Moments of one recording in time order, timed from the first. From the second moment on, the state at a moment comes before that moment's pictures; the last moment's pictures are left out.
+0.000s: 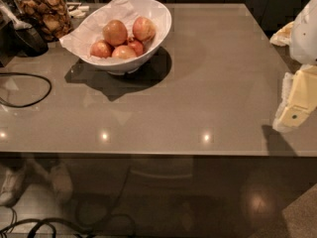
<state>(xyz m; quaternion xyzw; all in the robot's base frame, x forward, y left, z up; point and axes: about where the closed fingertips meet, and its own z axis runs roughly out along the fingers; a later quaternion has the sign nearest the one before) 0.438 -0.217 0.976 -0.60 0.78 -0.03 0.16</state>
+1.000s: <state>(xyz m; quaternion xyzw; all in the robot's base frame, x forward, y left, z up) 0.528 -0.170 1.003 -0.61 0.76 0.01 0.22</state>
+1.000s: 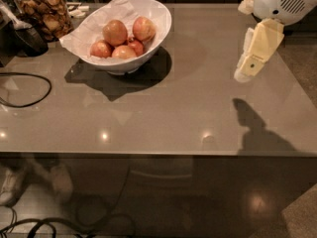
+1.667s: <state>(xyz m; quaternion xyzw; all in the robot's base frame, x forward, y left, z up) 0.552 -0.137 1.004 -0.61 0.75 0.04 0.24</state>
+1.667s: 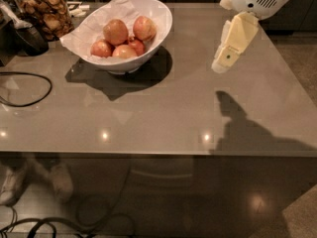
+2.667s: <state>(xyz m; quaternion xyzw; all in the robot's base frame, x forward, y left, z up) 0.591 -0.066 1.009 -0.65 0.70 0.07 0.27</state>
